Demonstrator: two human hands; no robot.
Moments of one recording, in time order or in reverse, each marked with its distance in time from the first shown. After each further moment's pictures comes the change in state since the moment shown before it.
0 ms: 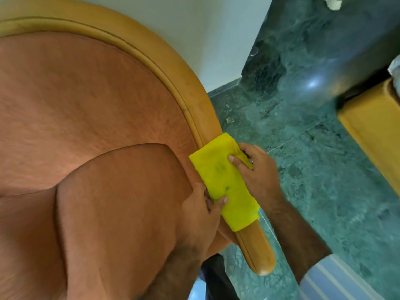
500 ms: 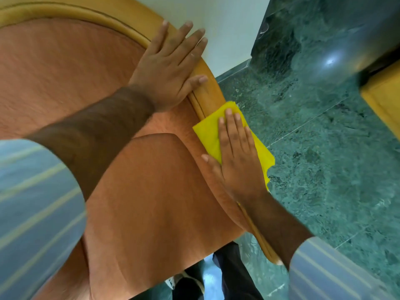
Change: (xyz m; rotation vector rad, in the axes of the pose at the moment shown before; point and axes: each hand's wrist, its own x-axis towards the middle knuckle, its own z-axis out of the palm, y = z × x) left_hand 0.201 0.114 -0.134 1.280 0.155 1.053; right_hand -0.016 -0.011 0.065 -0.565 0.083 -0.407
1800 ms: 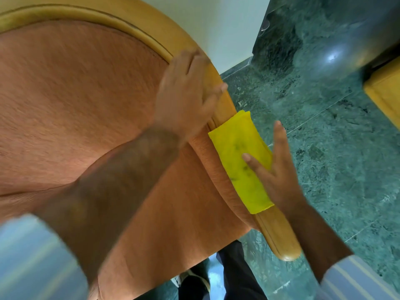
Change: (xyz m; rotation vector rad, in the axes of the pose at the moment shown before) left_hand -0.028 0.067 -0.028 -0.521 0.178 -0.399; right_hand -0.034 0.046 -0.025 0.671 -0.122 0.432
